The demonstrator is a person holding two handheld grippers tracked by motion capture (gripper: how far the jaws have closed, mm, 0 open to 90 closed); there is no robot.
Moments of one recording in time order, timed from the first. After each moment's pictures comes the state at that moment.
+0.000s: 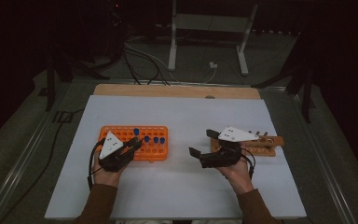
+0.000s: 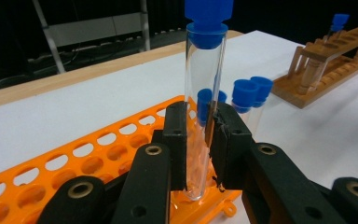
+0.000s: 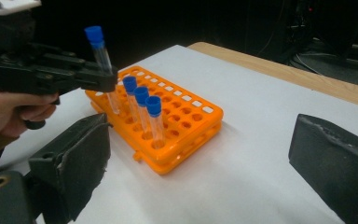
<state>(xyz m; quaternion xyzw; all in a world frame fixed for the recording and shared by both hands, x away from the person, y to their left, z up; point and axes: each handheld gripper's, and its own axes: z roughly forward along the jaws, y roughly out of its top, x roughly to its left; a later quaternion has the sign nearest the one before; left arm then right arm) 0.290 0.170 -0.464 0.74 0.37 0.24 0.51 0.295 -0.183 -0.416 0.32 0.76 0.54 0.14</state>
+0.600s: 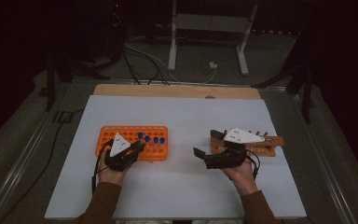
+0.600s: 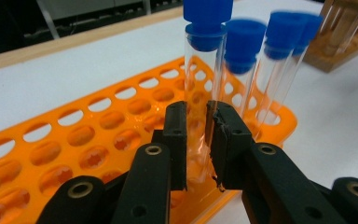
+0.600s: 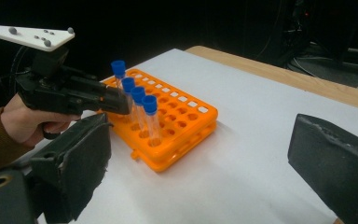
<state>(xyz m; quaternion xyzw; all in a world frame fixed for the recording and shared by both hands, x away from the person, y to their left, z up) 0.303 0.163 -0.492 0.77 0.38 0.22 0.46 0.291 -0.195 -0.416 0.32 0.76 0.55 0.14</state>
